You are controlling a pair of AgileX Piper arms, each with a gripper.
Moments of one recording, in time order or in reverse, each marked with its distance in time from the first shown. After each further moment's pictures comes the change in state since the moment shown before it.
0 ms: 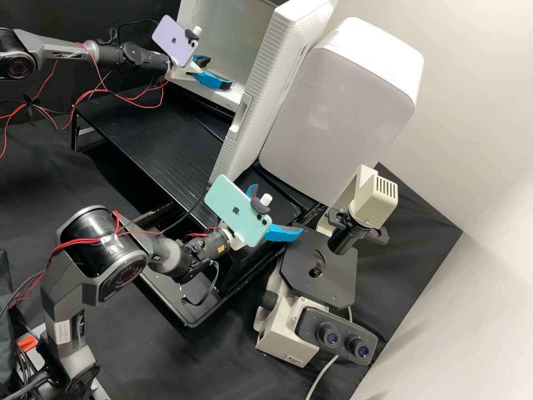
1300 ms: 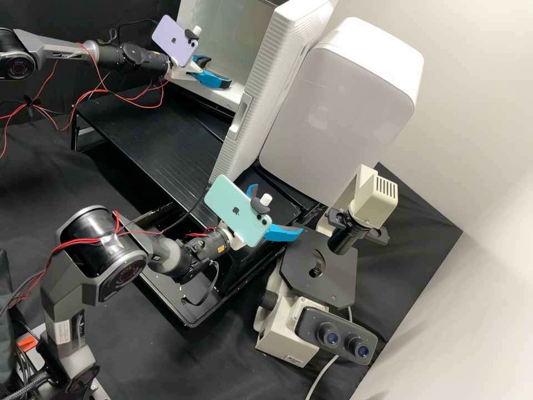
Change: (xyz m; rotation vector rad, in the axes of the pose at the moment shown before) left arm 0.000 0.000 0.001 -0.006 0.000 0.005; right arm 0.000 0.000 0.000 0.000 0.000 0.000
